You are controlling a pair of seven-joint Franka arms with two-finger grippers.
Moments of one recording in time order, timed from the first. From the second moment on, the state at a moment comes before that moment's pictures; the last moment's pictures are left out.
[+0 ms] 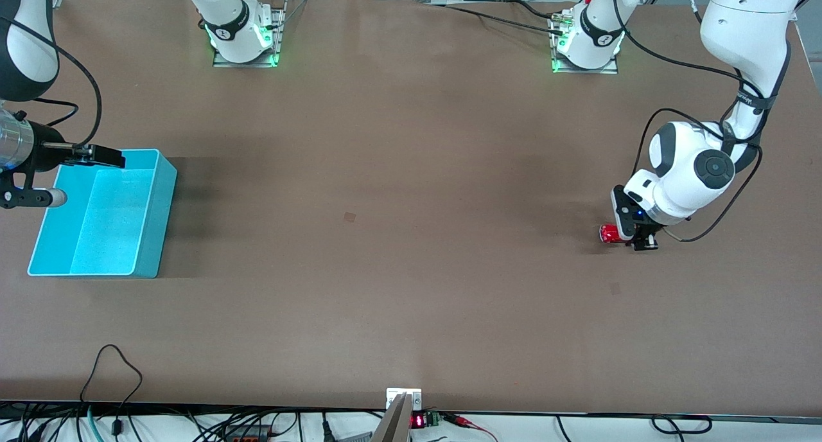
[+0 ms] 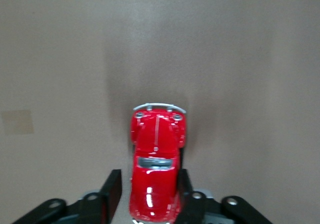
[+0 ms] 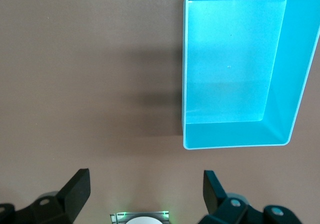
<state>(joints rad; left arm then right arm) 0.10 0.45 -0.05 -2.14 0.10 2.65 1.48 0.00 0.22 -0.07 -1.54 -0.04 1.50 -0.04</state>
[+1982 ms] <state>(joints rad) 0.34 0.51 -0.05 -2.05 0.10 2.57 1.73 0.01 0.22 -0.07 -1.54 -0.04 1.50 -0.04</state>
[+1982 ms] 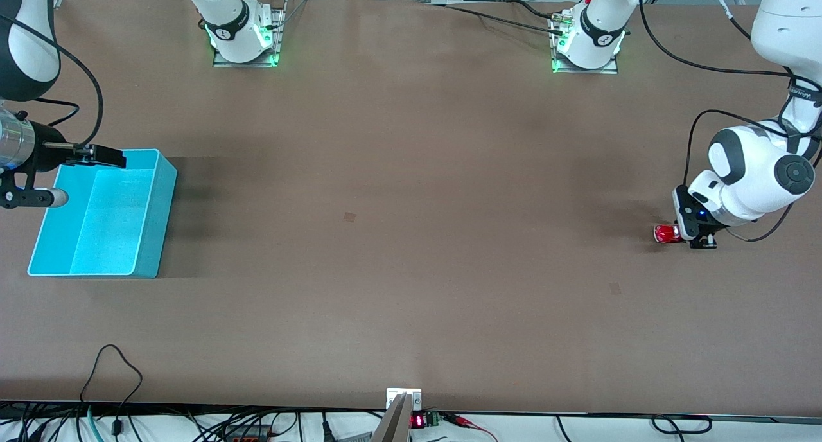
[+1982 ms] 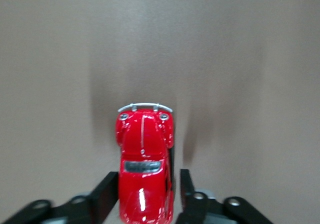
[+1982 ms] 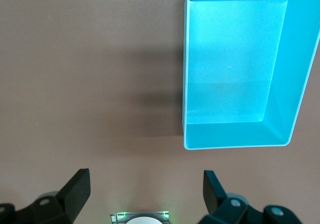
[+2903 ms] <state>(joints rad) 0.34 0.33 -0.12 -1.89 0.10 2.04 1.46 0.01 0.22 -0.07 -1.54 -0.04 1.50 -0.04</state>
